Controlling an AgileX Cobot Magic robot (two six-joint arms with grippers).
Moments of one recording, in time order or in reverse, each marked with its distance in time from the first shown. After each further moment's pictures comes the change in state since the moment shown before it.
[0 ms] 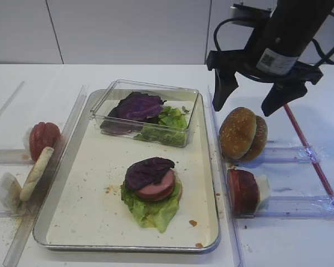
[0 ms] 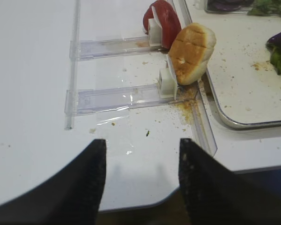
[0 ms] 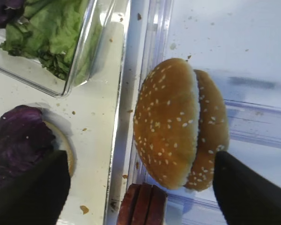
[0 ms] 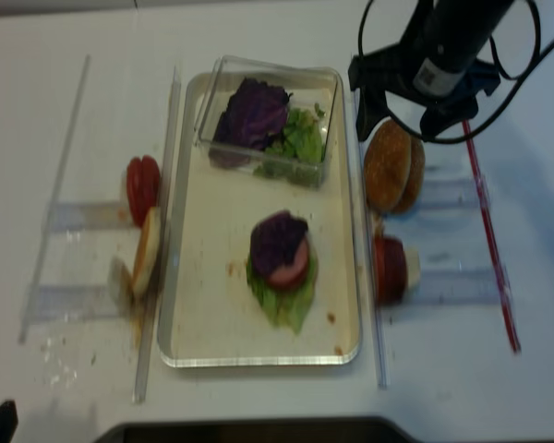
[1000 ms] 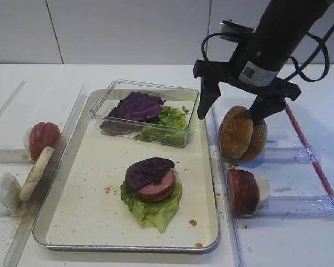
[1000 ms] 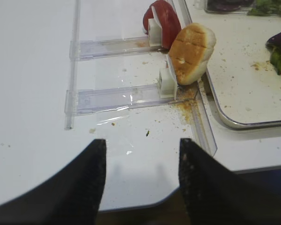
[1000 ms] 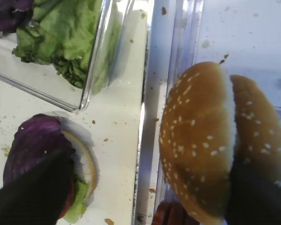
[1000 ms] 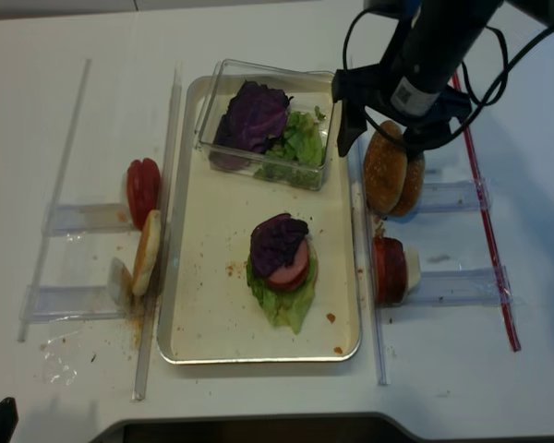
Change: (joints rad) left arm 0.000 0.000 0.000 0.000 0.000 0.000; right arm 0.004 0.081 -0.002 0.105 -0.039 0.001
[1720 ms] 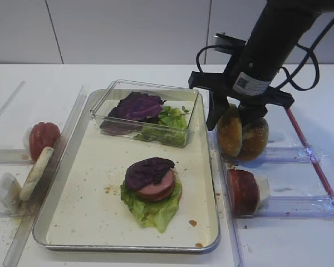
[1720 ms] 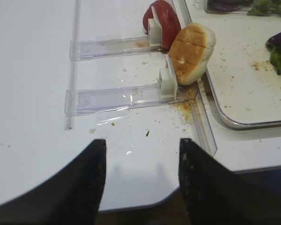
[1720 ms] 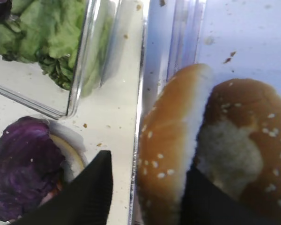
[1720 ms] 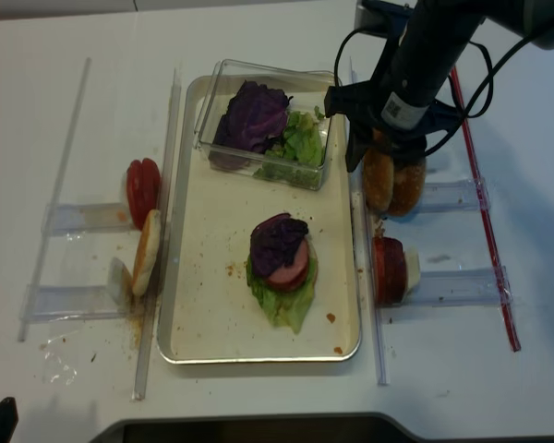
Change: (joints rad) left arm 0.000 0.000 0.000 0.000 0.000 0.000; right arm 0.014 0.049 -0.001 0.004 -0.011 -0.002
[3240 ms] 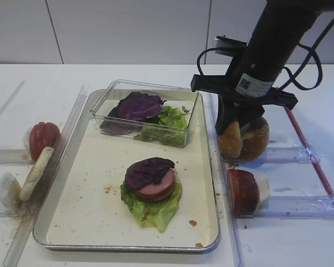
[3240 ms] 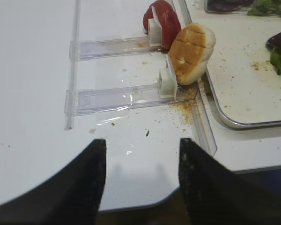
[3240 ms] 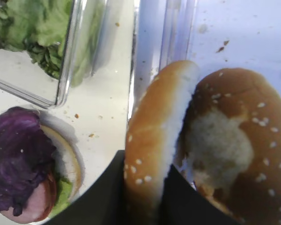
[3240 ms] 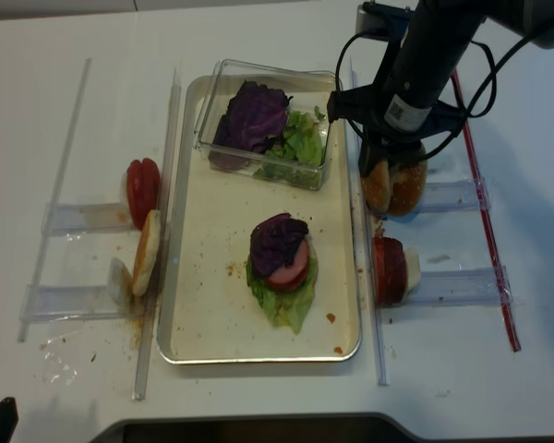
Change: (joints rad) left arm 0.000 0.000 0.000 0.000 0.000 0.000; right arm 0.000 0.000 -0.004 -0.021 0.039 0.000
